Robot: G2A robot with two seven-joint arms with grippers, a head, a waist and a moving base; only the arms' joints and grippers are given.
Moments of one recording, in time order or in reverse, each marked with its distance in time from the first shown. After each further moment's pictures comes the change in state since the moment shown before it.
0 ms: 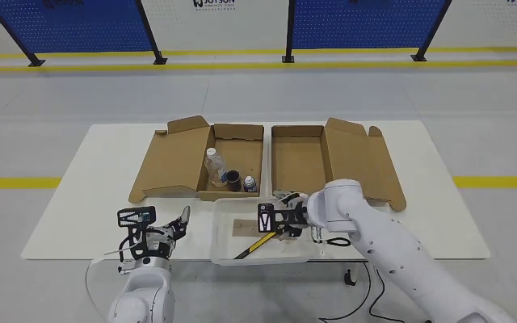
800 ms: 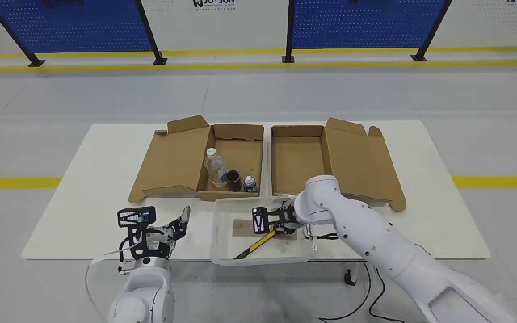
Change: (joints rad) left arm 0.000 0.000 0.000 0.000 0.000 0.000 0.000; right arm 0.148 -0.087 -0.187 0.292 0.014 -0.032 -0.033
